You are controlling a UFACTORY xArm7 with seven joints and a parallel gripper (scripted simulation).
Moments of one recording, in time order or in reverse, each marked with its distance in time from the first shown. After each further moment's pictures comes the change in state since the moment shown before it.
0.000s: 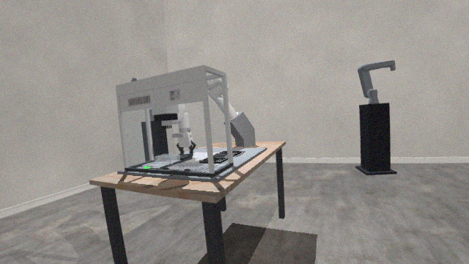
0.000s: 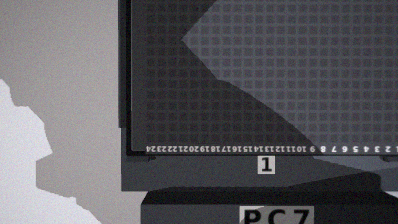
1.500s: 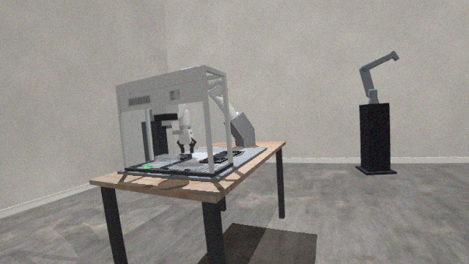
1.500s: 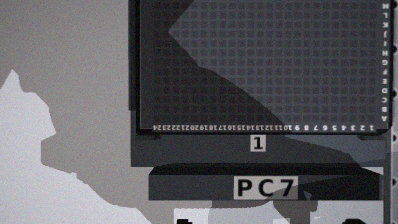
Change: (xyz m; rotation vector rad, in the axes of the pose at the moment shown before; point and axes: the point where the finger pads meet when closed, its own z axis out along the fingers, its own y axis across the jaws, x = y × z) arm -0.008 0.000 -0.020 0.001 0.000 0.000
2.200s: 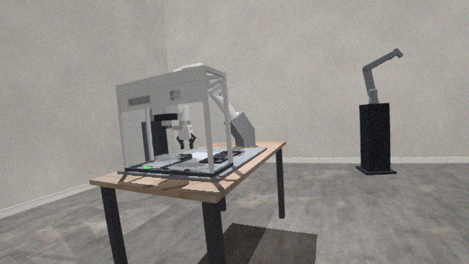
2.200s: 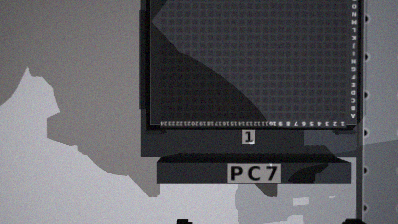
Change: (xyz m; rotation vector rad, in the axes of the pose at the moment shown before) arm 0.000 0.000 -0.030 0.000 -0.001 0.000
